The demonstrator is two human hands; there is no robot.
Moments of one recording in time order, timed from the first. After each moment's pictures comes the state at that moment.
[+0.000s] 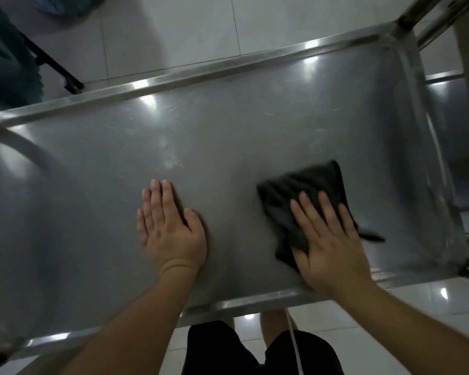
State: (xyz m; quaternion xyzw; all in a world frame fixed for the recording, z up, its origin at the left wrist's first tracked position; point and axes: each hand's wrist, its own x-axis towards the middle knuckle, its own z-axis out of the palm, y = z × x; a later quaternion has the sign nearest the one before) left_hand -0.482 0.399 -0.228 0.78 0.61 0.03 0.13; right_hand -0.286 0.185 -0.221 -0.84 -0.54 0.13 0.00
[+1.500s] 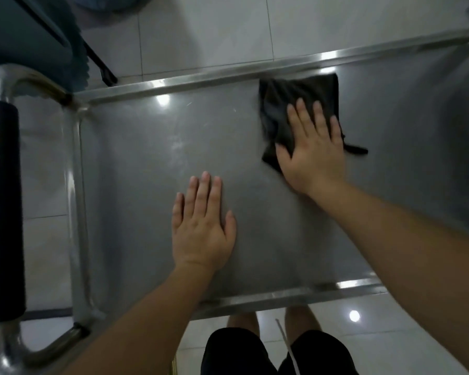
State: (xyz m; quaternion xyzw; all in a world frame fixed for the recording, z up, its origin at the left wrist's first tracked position) left_hand -0.601 0.468 -0.223 0.89 0.44 -0.01 0.10; right_hand -0.334 0.430 -0.227 -0.89 -0.45 0.10 0.03
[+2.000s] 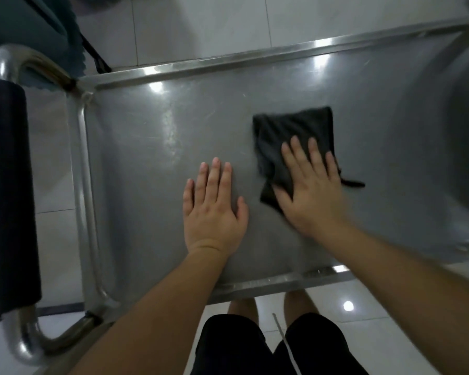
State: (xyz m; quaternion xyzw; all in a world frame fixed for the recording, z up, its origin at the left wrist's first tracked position) left_hand -0.604 0.469 -0.227 0.89 0.44 -0.01 0.13; right_hand -0.414 0.363 -0.227 -0.87 -0.49 0.10 0.03
